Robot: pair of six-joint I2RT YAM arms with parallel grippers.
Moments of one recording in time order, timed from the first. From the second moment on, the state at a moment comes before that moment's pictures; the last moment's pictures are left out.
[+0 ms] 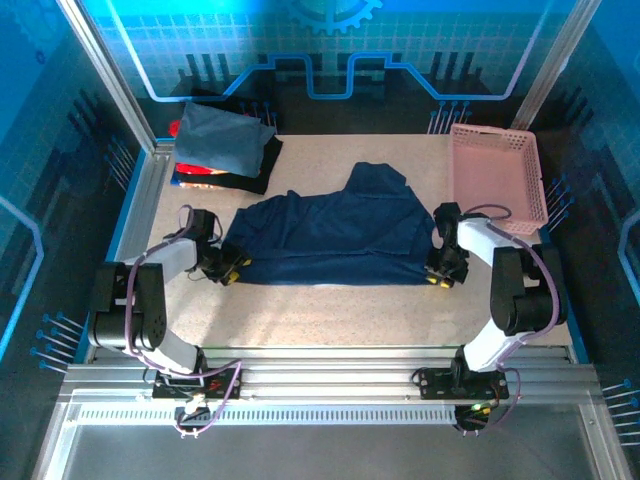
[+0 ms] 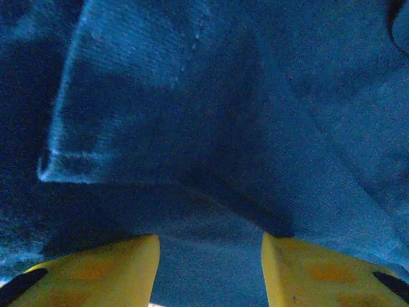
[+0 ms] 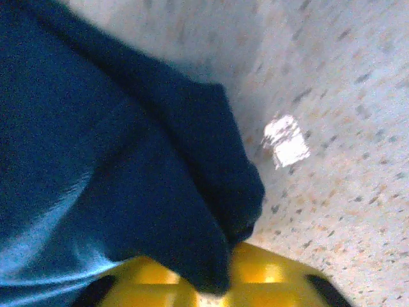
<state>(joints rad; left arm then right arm) 0.05 1.55 0.75 -0.47 0.36 -0.82 0.06 1.66 0.96 -0.88 0.07 0.58</state>
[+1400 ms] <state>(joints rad) -0.04 1.07 0.96 -0.72 0.36 -0.67 0.17 1.78 1.14 -0.75 -0.26 0.73</state>
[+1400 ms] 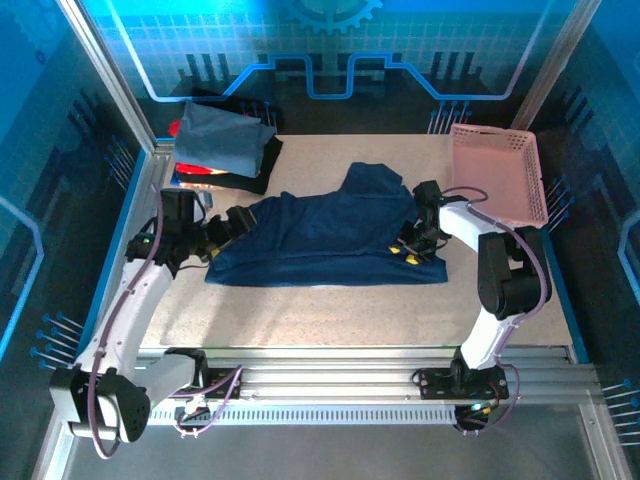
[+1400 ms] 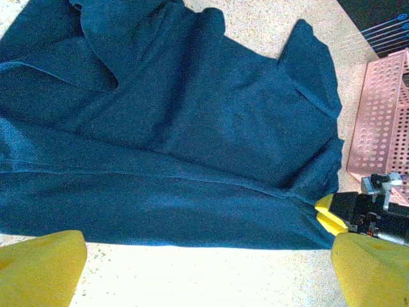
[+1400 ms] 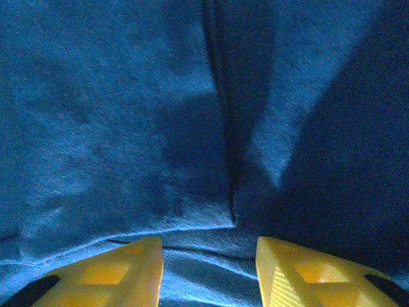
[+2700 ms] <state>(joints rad) -0.04 1.07 0.83 -0.75 0.30 -0.65 0.26 2.17 1.74 -0.80 -0.31 0.74</state>
